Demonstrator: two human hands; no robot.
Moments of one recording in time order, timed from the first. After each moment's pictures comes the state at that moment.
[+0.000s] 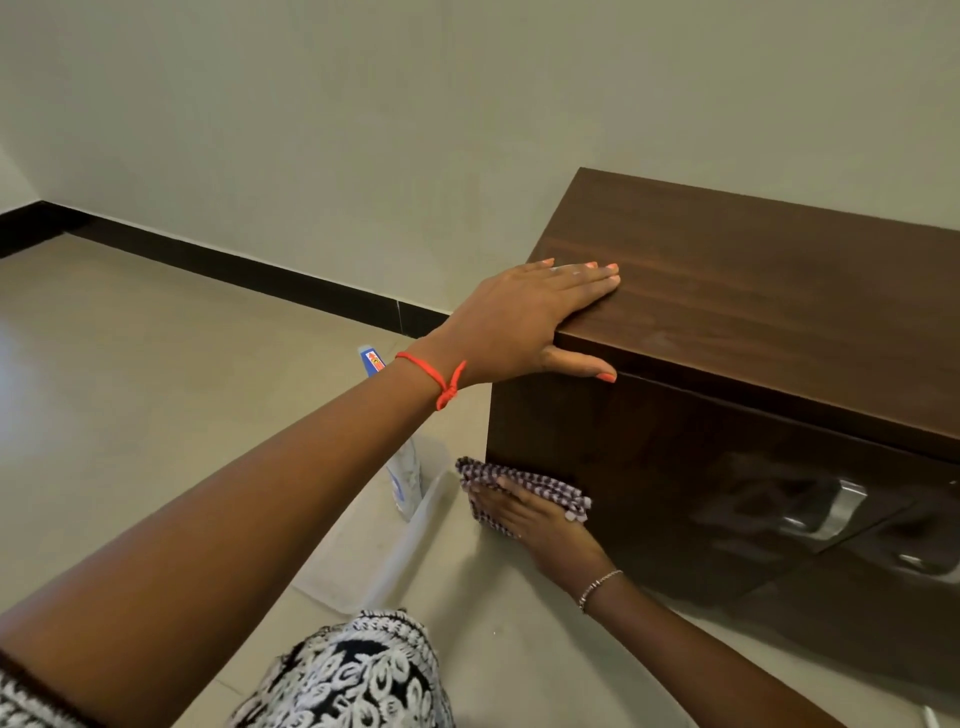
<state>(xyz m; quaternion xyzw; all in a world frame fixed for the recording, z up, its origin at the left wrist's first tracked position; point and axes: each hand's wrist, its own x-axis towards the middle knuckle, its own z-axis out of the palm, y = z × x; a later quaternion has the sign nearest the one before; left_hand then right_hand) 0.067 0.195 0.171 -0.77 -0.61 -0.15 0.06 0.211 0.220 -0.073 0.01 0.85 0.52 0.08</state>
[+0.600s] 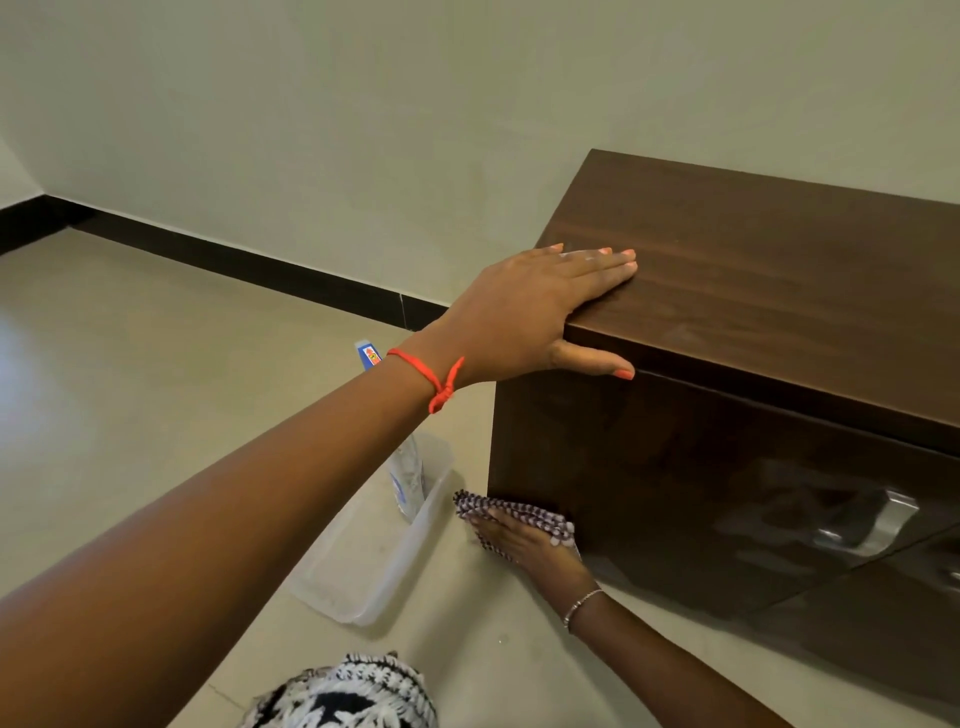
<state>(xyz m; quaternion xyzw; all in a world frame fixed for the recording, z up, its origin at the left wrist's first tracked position) 0.065 0.198 0.169 -0.77 -0.61 -0.15 0.05 0.209 0.210 -0.129 -0.11 0.82 0.55 0.12</state>
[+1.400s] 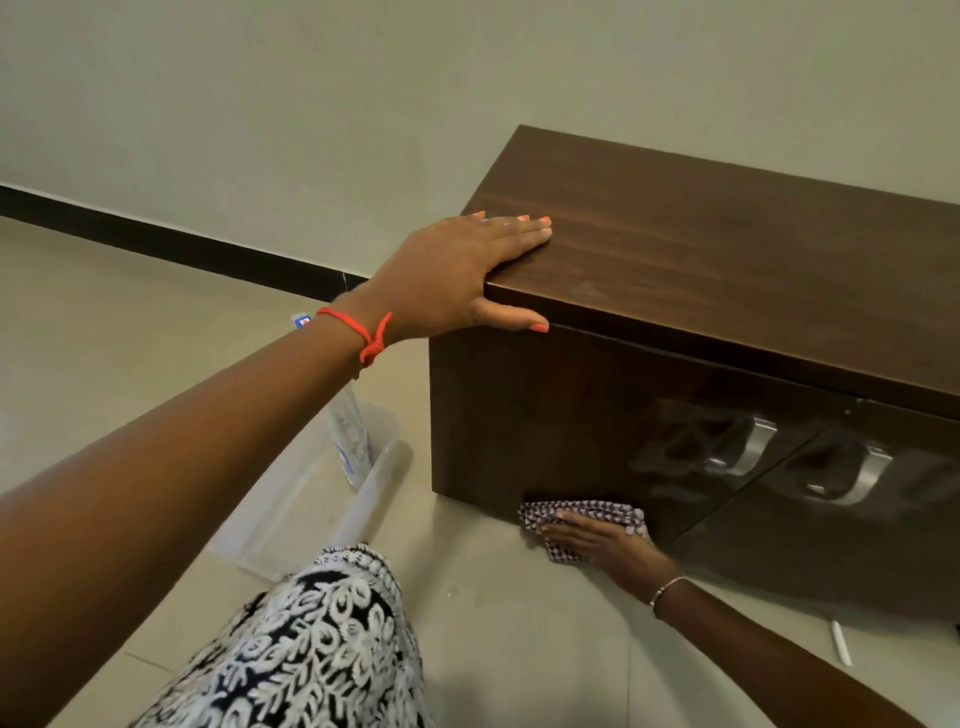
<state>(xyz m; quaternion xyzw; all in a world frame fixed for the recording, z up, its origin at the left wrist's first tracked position) 0.070 0.195 0.171 -0.76 -0.63 -0.15 0.04 0.360 0.254 -0.115 -0.07 0.81 0.53 0.23</state>
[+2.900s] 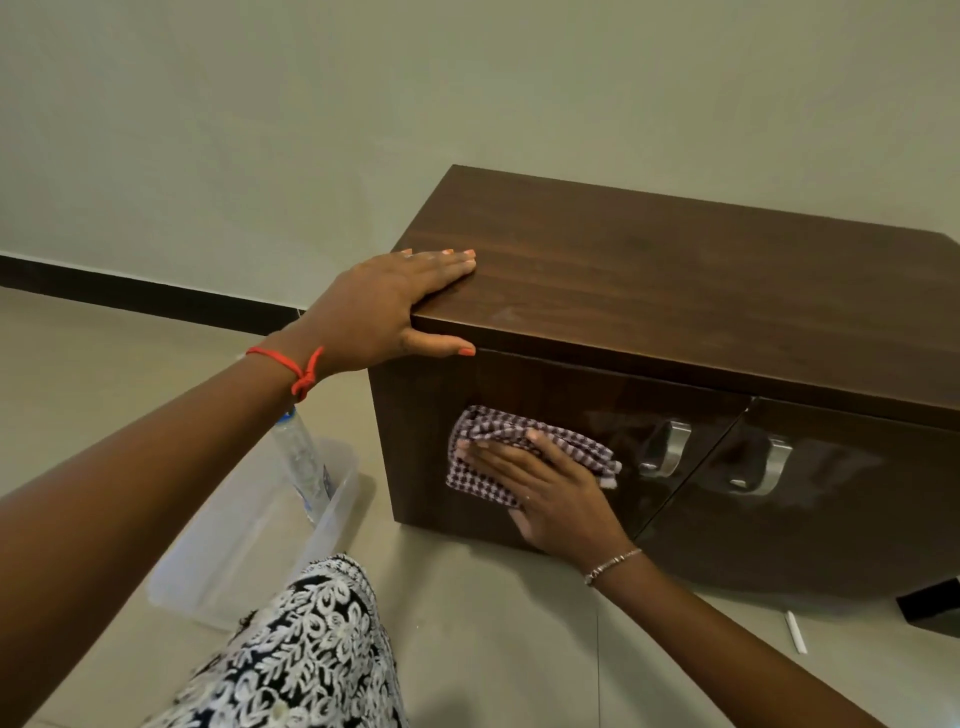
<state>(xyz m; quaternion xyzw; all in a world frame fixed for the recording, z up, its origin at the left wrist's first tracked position) 0.071 0.195 0.172 -0.75 -0.64 -0.15 0.03 0.303 0.230 0.010 0.19 0.92 0.33 -0.13</state>
